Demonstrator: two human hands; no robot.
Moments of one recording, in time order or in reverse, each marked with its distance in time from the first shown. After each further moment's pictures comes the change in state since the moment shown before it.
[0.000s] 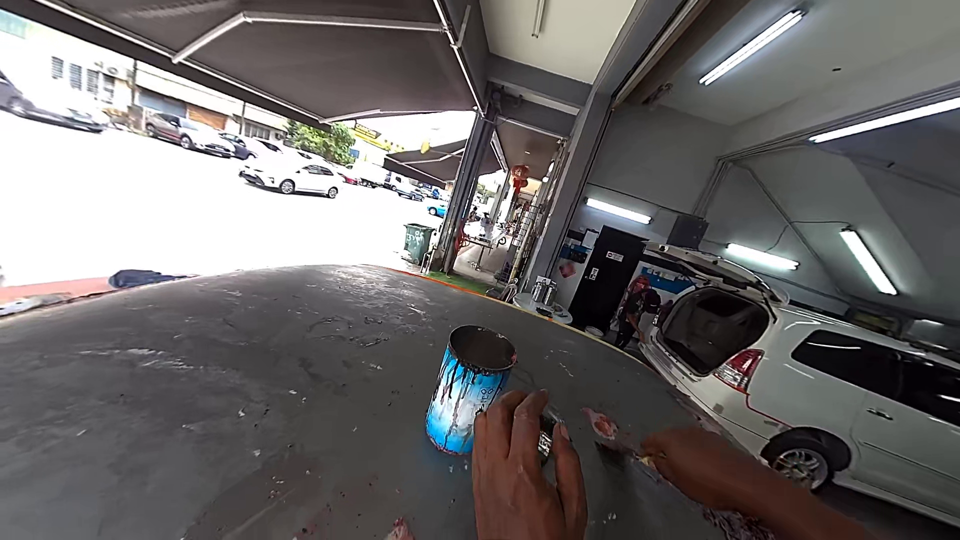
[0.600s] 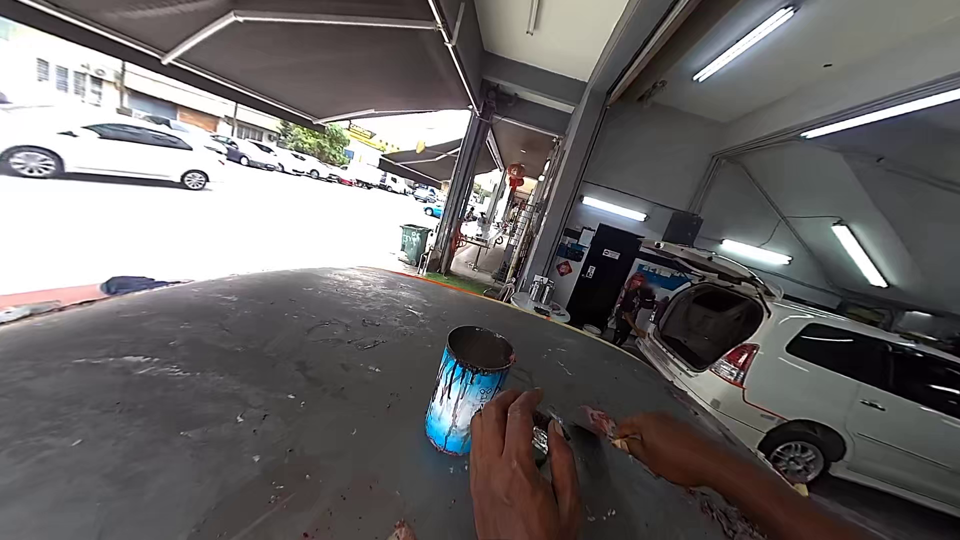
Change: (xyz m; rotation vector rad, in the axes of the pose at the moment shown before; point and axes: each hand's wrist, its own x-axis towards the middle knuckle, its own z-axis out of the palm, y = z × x) left_hand -0.003 -0.003 0.000 -0.009 -0.003 -0.017; right_hand 0.014 -0.016 0.001 0.163 0.062 -0.059
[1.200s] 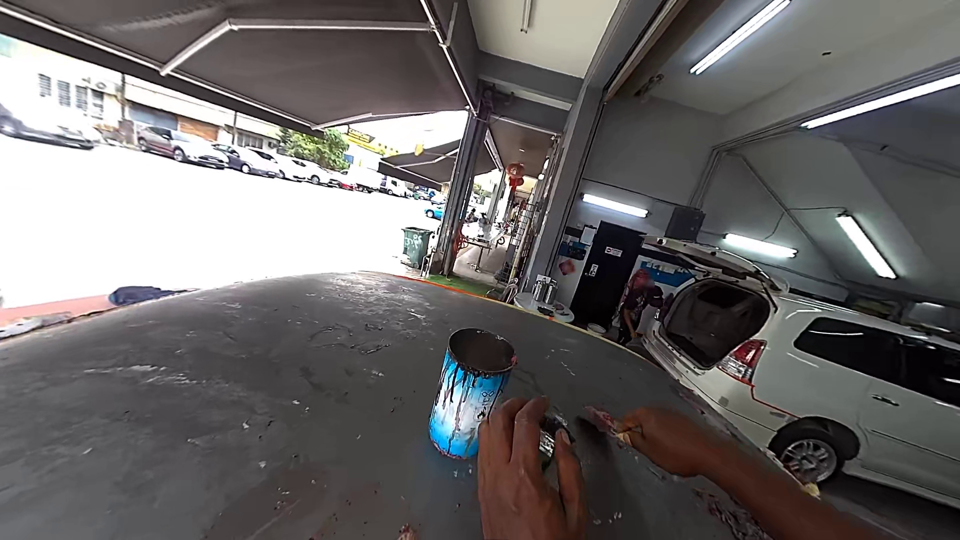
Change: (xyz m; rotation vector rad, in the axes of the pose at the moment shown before) left_hand -0.002 0.003 0.000 -0.009 -0.049 0.000; right_hand 0.015 0.010 0.001 0.038 0.005 0.033
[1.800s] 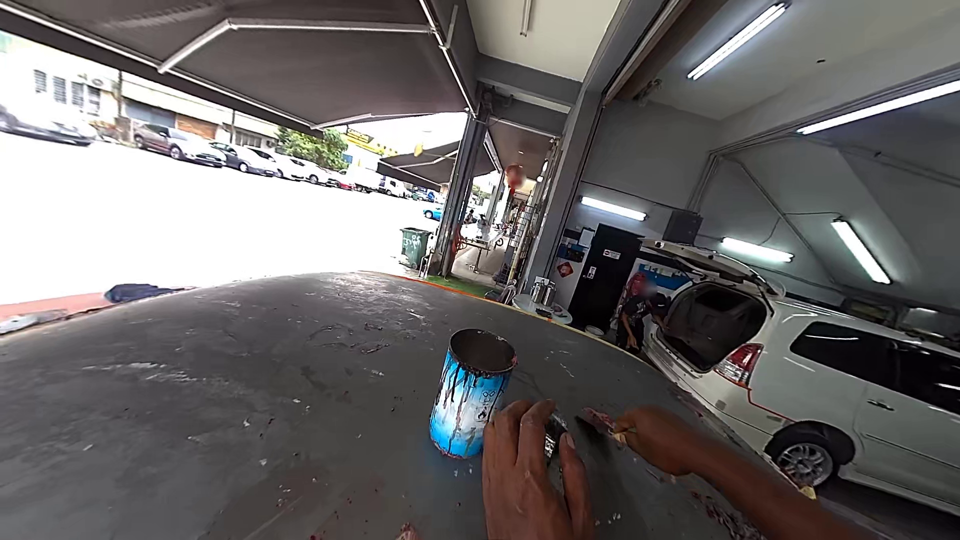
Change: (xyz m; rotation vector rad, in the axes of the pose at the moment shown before) left_hand -0.006 0.006 0.002 -0.011 -0.017 -0.008; right_hand 0.003 0.002 0.004 -0.031 -0.003 0.012
